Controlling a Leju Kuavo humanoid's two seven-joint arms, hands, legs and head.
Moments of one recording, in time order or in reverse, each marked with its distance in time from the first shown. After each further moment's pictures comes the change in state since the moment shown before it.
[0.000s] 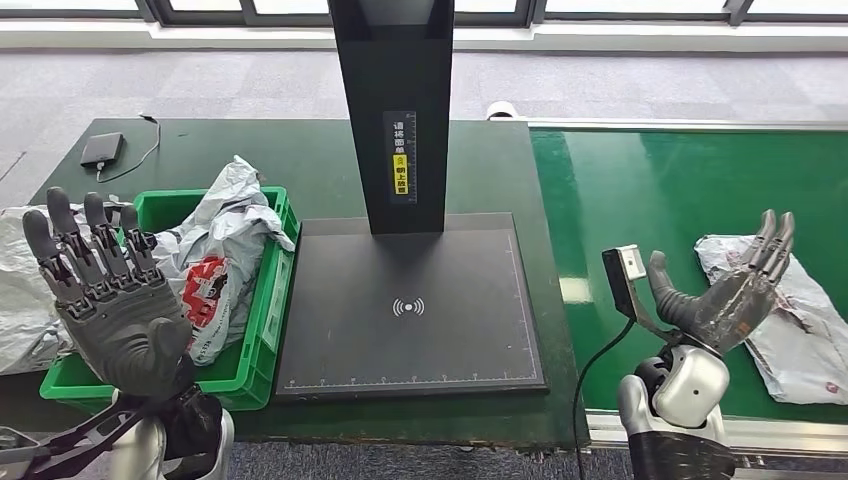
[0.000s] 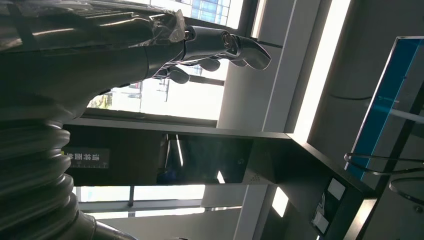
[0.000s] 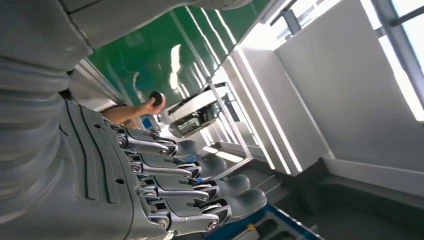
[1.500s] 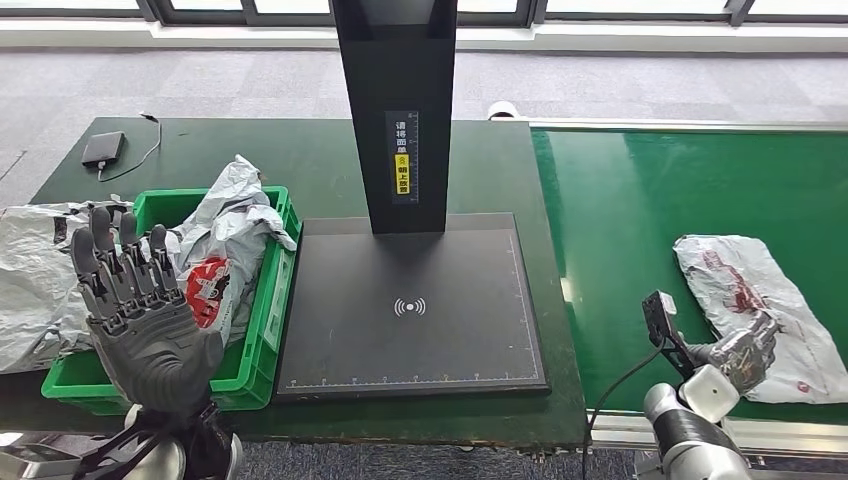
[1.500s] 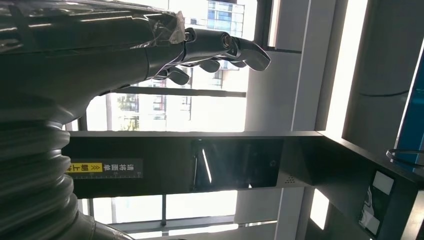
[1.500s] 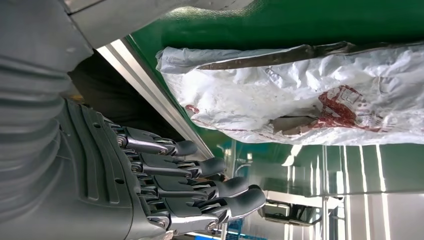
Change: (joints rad) left arm 0.077 0.002 -0.061 -0.015 -0.147 0.119 0.000; right arm -0.294 -0.082 -0.417 0.895 0.000 0.090 -0.006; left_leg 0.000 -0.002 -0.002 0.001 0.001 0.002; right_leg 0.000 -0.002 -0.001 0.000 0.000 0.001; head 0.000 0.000
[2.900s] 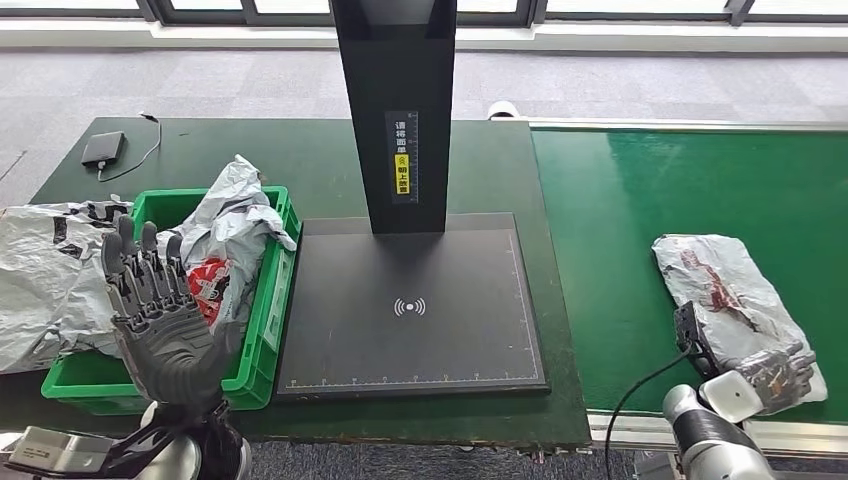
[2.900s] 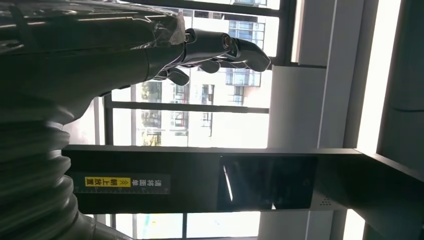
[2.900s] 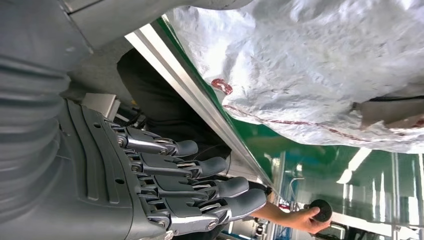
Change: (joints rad) left arm 0.002 0.000 0.002 0.077 -0.019 0.091 0.000; right arm -0.022 -0.066 -0.016 0.054 0.000 0.066 0.176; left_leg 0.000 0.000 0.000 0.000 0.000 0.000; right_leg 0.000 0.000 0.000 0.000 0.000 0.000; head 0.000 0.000
